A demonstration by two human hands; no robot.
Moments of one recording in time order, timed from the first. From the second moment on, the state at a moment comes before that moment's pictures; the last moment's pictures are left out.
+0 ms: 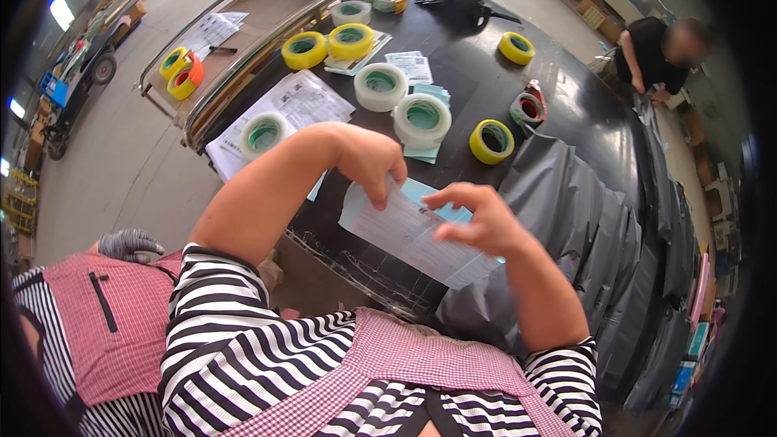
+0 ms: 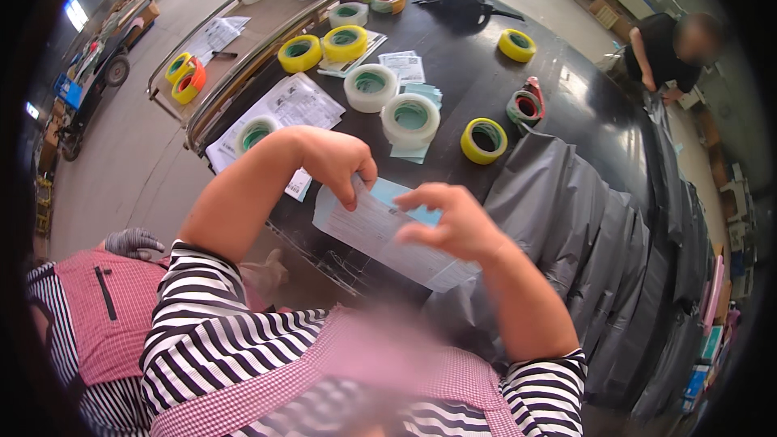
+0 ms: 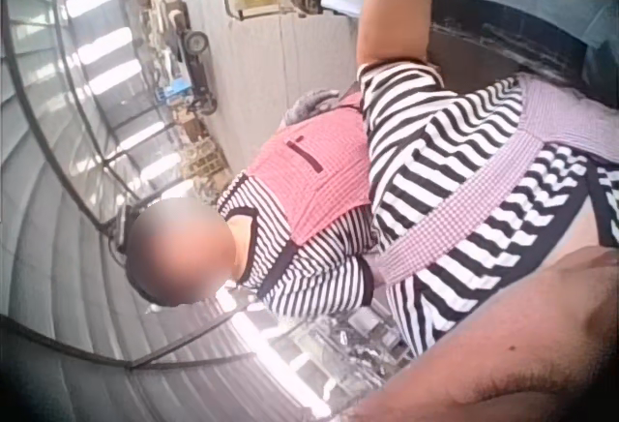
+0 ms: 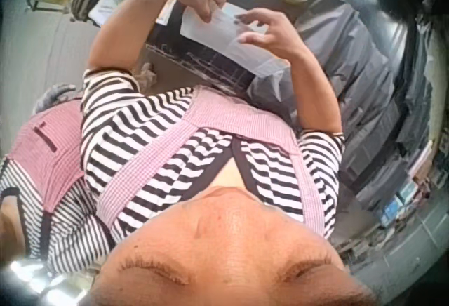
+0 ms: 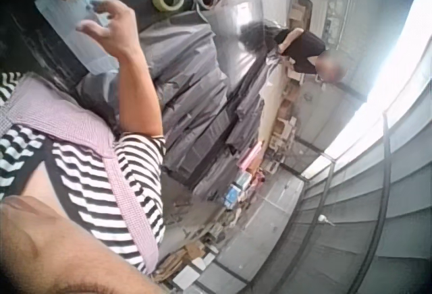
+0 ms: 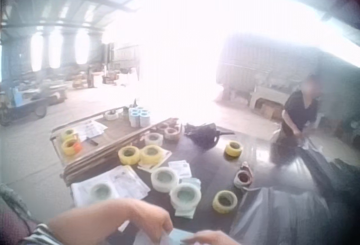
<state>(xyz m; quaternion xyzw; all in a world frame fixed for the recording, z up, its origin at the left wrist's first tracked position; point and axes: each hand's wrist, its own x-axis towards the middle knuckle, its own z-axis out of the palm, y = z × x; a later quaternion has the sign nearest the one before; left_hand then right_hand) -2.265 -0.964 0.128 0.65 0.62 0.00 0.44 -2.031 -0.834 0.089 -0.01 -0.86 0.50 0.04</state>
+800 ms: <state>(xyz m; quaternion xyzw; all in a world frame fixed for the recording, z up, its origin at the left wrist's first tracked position) -2.056 -0.958 0.083 0.40 0.37 0.65 0.53 -1.879 -0.882 0.107 -0.32 -0.58 0.59 0.46</state>
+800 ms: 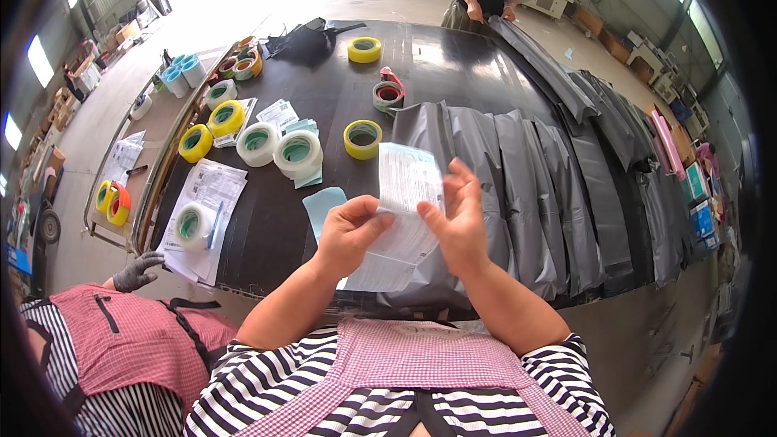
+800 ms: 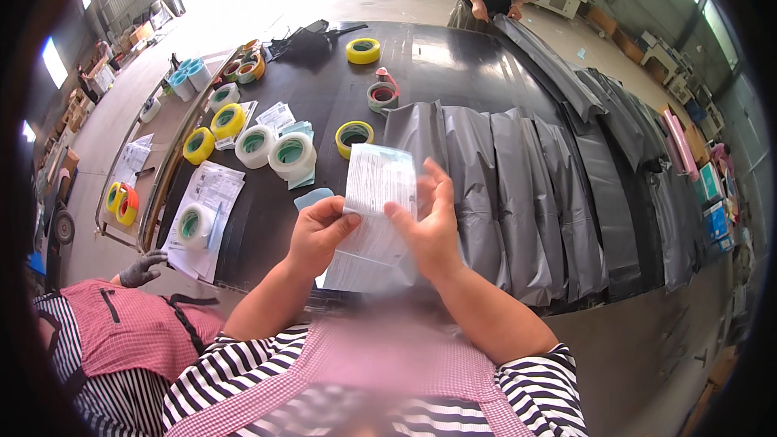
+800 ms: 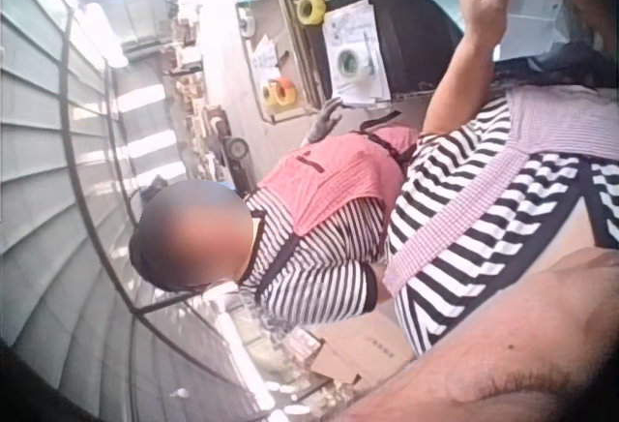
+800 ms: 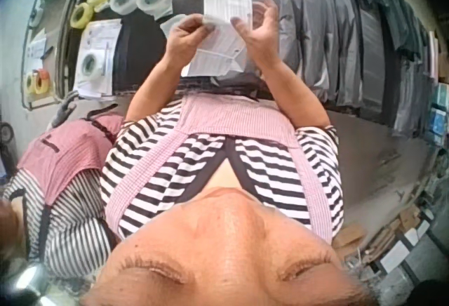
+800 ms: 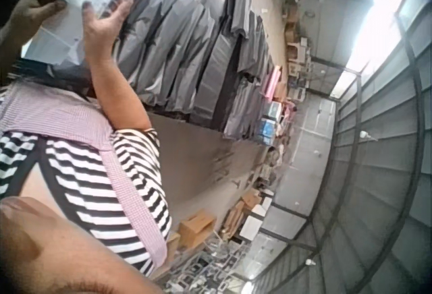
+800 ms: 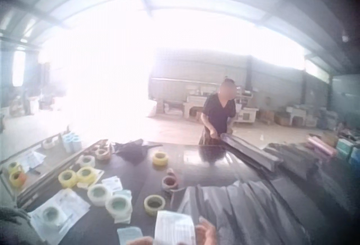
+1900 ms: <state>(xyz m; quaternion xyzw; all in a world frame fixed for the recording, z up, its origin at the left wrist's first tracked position) -1.952 -1.028 0.099 0.42 0.75 0.37 0.35 -1.710 -0.727 0.062 -0.38 -0.38 0.84 0.12</state>
